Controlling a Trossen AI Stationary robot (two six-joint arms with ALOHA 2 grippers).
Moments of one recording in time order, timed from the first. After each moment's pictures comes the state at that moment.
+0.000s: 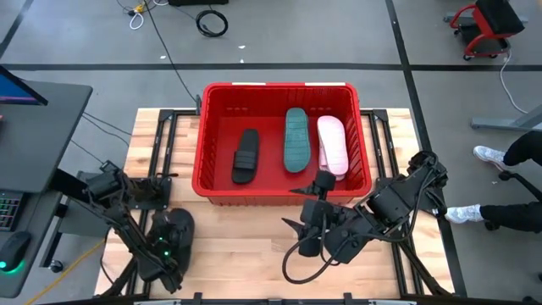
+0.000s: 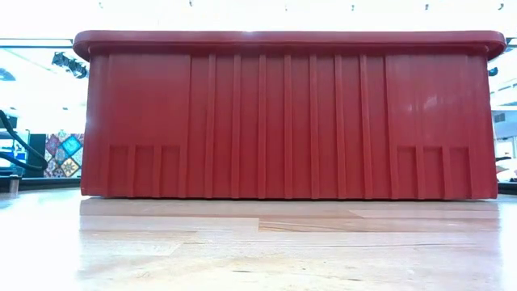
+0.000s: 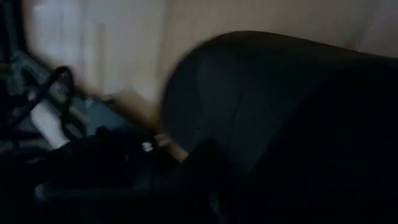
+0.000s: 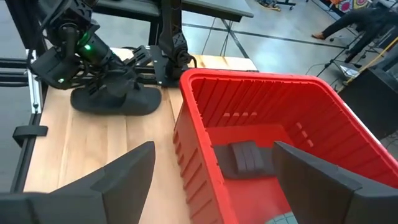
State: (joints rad) left arm -1.10 1.80 1.04 -1.35 -0.23 -1.40; right arm 0.61 1.82 2.19 -1.14 0.84 0.40
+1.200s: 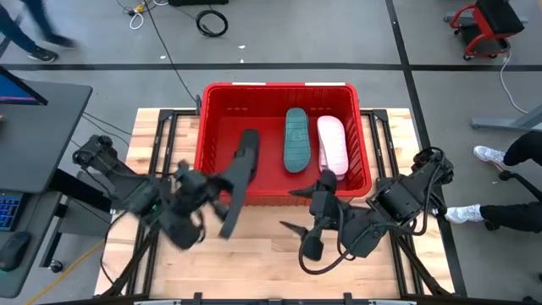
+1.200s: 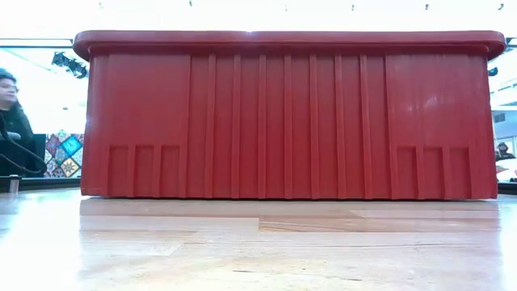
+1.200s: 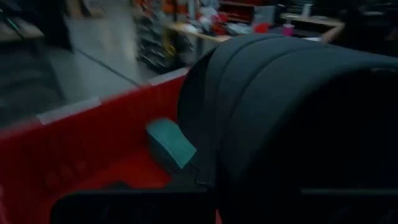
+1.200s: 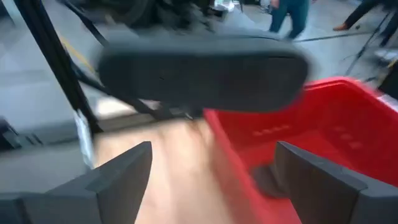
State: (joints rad) left arm -0.67 1.42 1.54 -0.96 -1.32 -0.95; right arm 0.63 1.77 2.15 -0.95 0.81 0.52
